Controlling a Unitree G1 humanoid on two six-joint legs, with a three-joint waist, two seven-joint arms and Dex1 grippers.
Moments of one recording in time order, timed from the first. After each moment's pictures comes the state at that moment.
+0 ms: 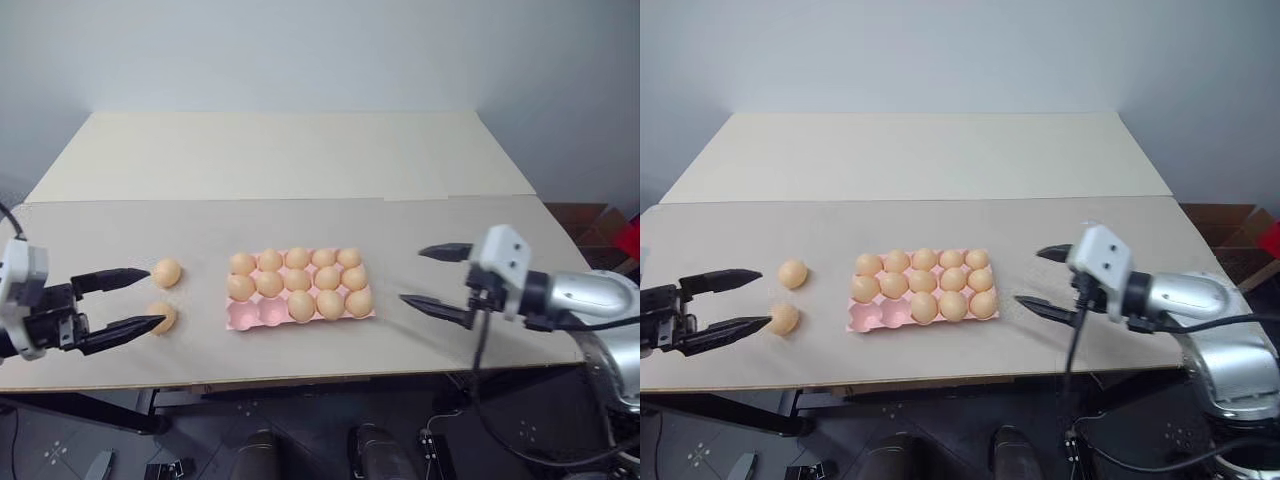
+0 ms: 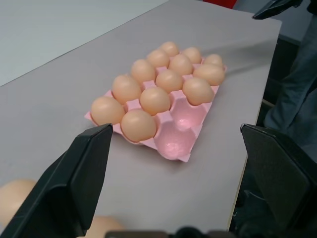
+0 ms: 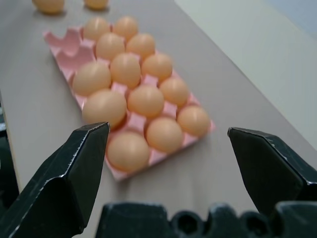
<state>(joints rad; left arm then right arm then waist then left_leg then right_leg) 0.14 0.99 0.64 -0.15 -0.72 0.46 -1.34 -0.19 -0.84 -0.18 -0.46 0.39 0.51 1.02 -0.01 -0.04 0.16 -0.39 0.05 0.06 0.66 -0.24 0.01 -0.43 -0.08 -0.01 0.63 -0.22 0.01</state>
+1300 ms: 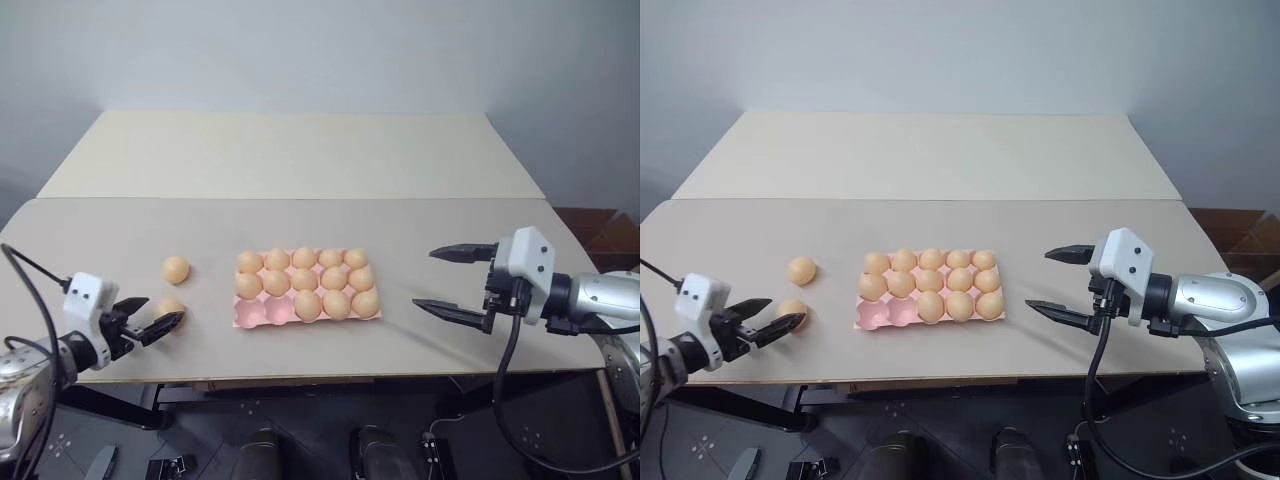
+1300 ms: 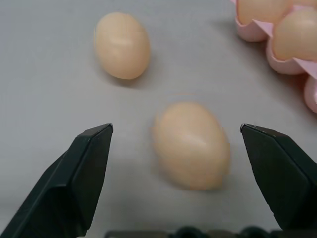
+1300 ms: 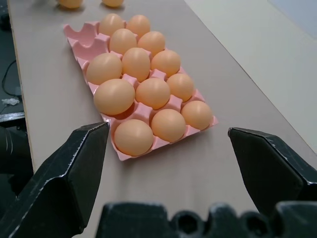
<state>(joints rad) 0.08 0.78 0.42 -0.18 -0.51 0.70 -0.73 -0.19 -0.88 -0.21 -0.45 0.49 0.45 1.03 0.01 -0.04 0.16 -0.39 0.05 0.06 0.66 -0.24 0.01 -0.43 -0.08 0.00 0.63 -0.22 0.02</state>
